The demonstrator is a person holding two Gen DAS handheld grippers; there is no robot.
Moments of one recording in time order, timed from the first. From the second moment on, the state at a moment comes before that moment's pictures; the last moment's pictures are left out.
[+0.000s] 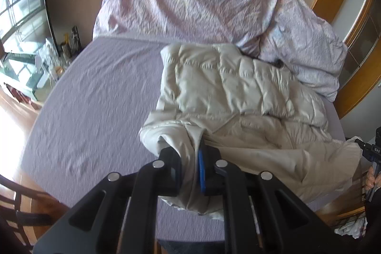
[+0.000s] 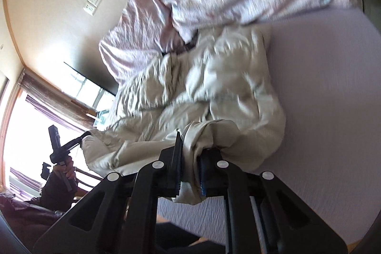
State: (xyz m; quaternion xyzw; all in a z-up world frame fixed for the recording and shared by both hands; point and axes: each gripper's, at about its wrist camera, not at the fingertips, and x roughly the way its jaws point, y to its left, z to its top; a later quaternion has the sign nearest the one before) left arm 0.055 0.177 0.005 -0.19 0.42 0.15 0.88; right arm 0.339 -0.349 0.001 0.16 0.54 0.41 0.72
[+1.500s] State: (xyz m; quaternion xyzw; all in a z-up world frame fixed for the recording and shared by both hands) left arm 0.342 0.276 -0.049 -0.21 0.46 0.25 0.83; right arm 0.564 -0.213 -0.073 0.14 0.57 0.21 0.78
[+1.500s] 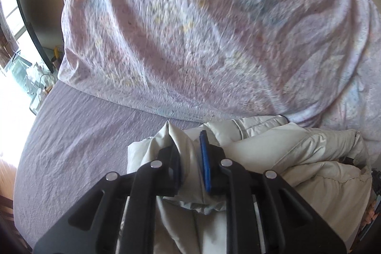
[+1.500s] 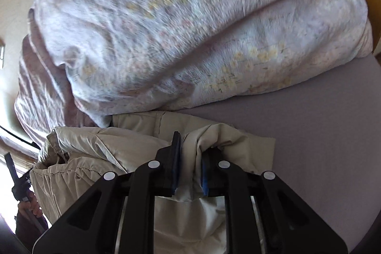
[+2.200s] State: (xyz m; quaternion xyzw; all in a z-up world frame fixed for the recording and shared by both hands) left arm 0.365 0.284 -0.055 -0.20 0.46 0.28 0.82; right arm 0.578 -0.258 -0.052 0.27 0.58 0.20 0.74
